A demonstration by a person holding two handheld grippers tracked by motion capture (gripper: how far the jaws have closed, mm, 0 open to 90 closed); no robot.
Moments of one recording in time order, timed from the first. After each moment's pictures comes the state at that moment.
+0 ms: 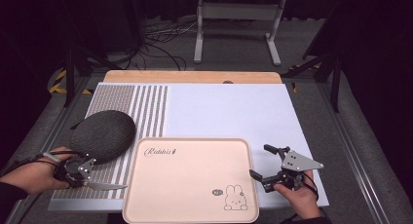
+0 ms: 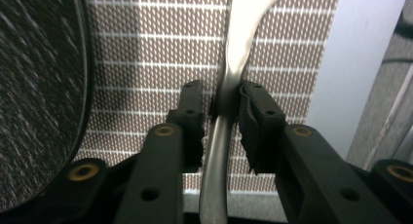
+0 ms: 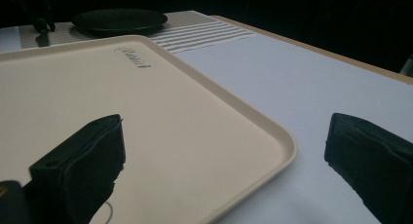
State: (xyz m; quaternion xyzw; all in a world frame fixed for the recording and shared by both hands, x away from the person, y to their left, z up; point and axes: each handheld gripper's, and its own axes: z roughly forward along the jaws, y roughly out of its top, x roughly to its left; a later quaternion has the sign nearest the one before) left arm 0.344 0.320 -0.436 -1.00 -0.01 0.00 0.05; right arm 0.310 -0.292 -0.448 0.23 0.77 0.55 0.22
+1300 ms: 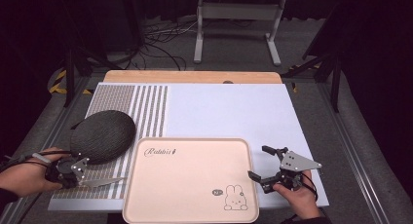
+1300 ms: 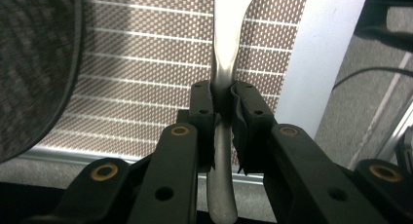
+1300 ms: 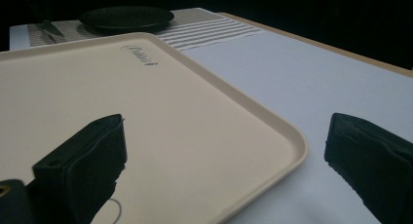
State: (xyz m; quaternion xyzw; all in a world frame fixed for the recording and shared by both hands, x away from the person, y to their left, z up) left arm 0.335 0.331 -0.416 -1.00 -0.07 0.00 0.04; right arm 0.311 -0.289 -0.450 0.23 0.78 0.55 0.21
